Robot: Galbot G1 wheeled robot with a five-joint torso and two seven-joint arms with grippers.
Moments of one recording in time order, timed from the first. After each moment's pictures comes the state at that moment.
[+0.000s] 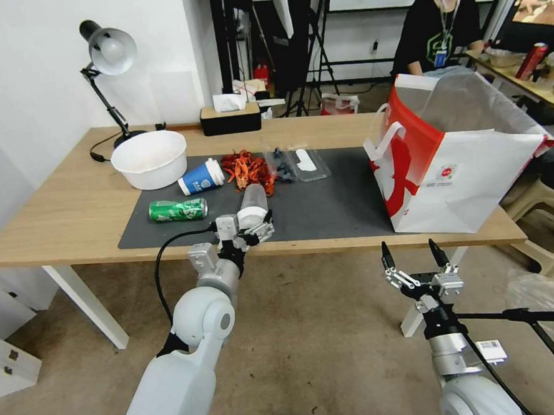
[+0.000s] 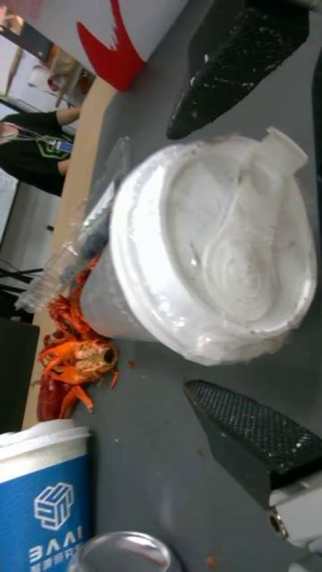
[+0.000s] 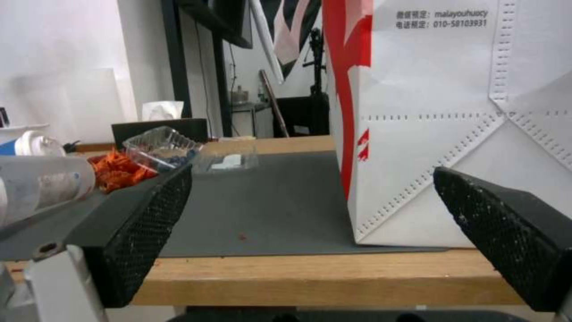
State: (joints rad) left arm 1.13 -1.40 -0.23 -1.92 -0.50 0.36 -0.21; right arm -1.63 1.19 0.48 1.99 0.34 0.40 0.12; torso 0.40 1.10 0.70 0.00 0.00
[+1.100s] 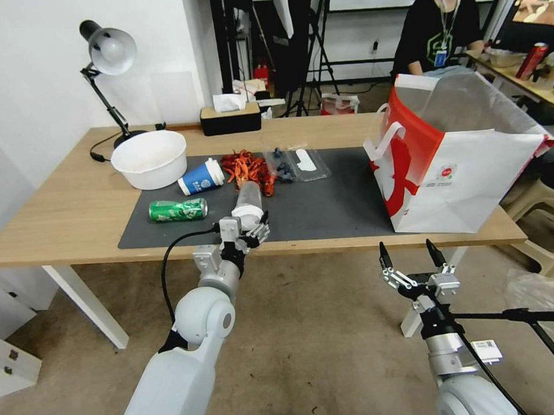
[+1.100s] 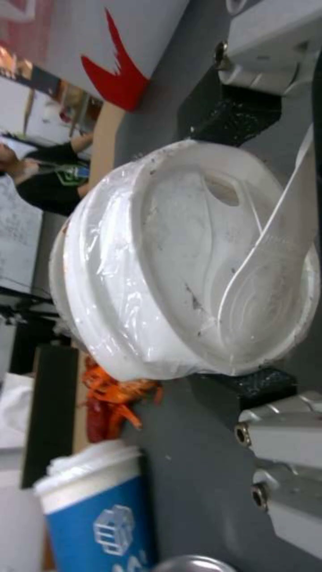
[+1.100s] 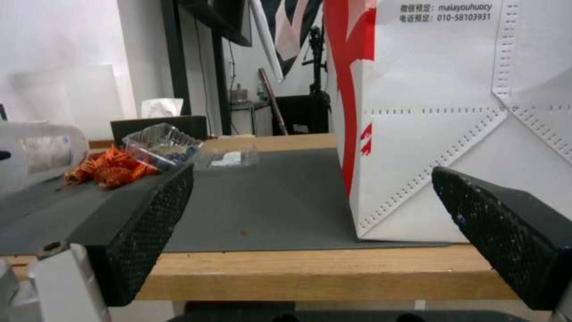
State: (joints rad) left arm 1.12 -1.36 -0.24 -1.85 -0.41 0.20 -0.04; right arm -1.63 1.20 0.47 1.99 0.32 0.40 0.12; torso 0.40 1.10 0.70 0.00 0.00
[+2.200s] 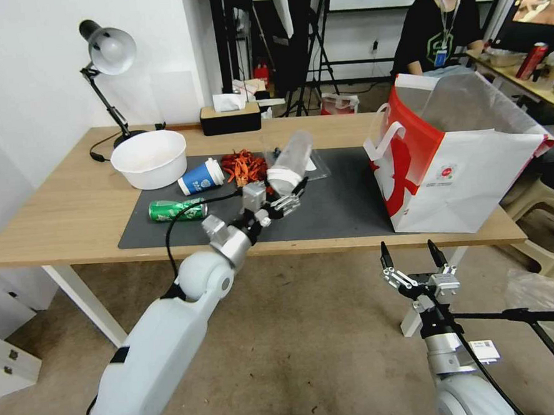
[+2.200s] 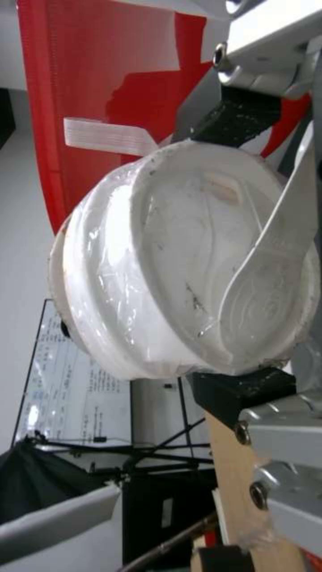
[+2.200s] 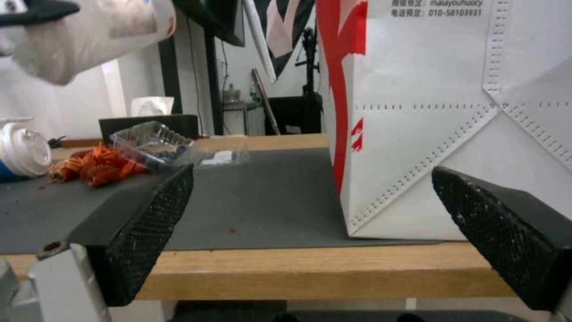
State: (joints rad) left arm 0.73 -1.18 0.04 -1.66 -0.64 -0.04 0.21; right arm -1.62 1.22 0.48 1.97 0.30 0.40 0.13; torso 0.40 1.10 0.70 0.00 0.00
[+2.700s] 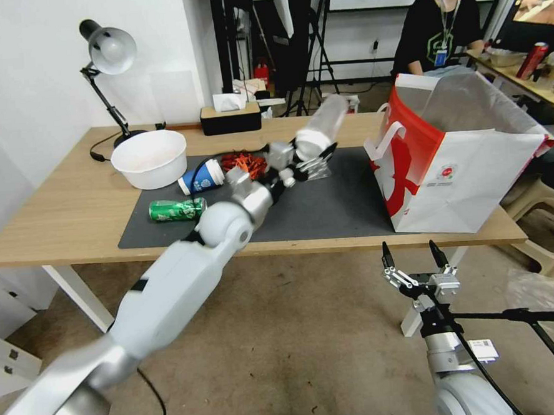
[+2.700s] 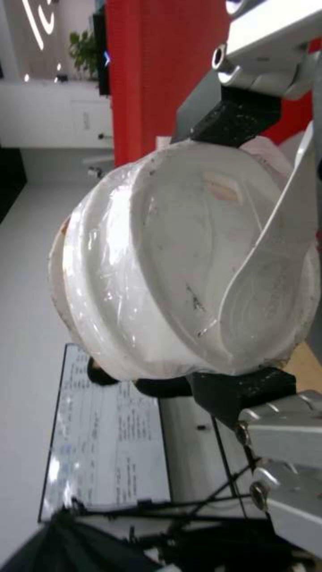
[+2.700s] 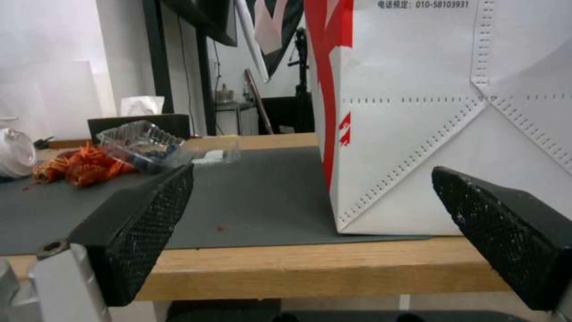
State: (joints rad) left arm 0.37 -1.21 0.27 -1.52 -0.78 -0.03 0.18; right arm -1.60 1.24 0.48 1.95 0.29 0.41 0.13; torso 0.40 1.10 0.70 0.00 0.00
